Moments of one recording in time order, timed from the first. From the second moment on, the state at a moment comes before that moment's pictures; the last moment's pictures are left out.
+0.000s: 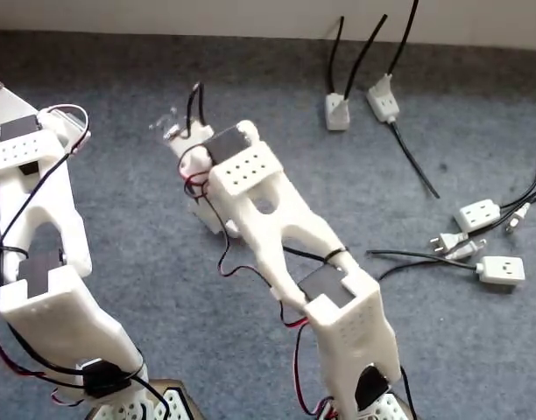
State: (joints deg) left arm -27.5 20.7 -8.9 56.4 35.9; right arm -41.3 28.0 -27.6 89.2 13.5
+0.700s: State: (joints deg) left arm -27.5 20.7 -8.9 56.4 35.9; right arm -30.9 27.9 -14.6 74.0 19.7
